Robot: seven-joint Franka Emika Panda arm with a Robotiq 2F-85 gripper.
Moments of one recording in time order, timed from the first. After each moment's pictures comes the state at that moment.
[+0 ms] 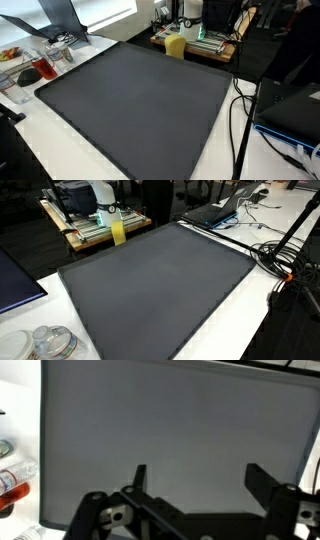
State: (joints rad) arm 0.04 -0.24 0.06 -2.03 -0.13 1.68 -0.04
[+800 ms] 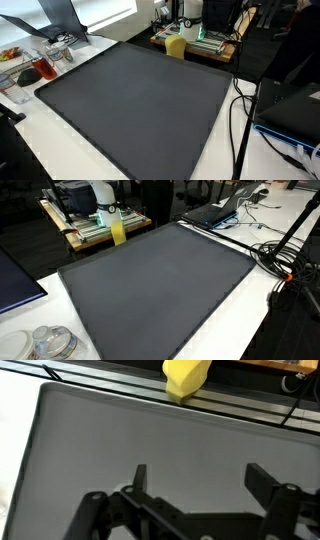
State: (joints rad) arm 0.05 -0.11 0.08 -2.04 -0.15 1.54 -0.06
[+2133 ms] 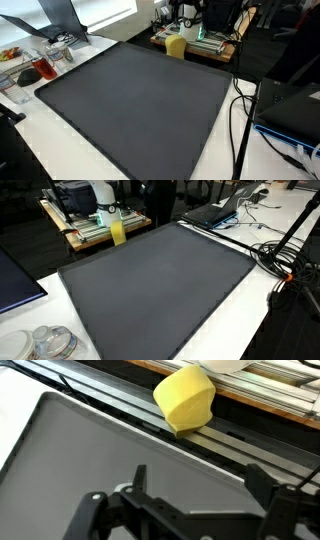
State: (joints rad) arm 0.21 -0.23 0.25 -2.39 -0.21 1.64 0.09
